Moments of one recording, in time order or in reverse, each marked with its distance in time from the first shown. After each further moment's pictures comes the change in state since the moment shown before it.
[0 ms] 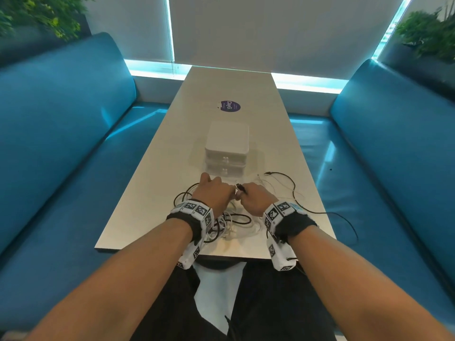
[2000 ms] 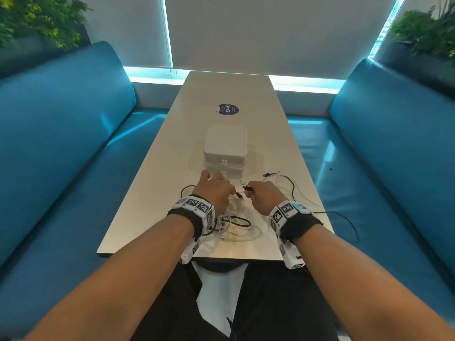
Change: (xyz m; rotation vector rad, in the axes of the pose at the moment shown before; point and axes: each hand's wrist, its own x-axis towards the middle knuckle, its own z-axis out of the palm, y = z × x) left_hand 0.004 -0.003 -0.012 -0.036 0.008 0.022; right_hand -0.009 0.015 -0.016 -0.116 0.105 0.005
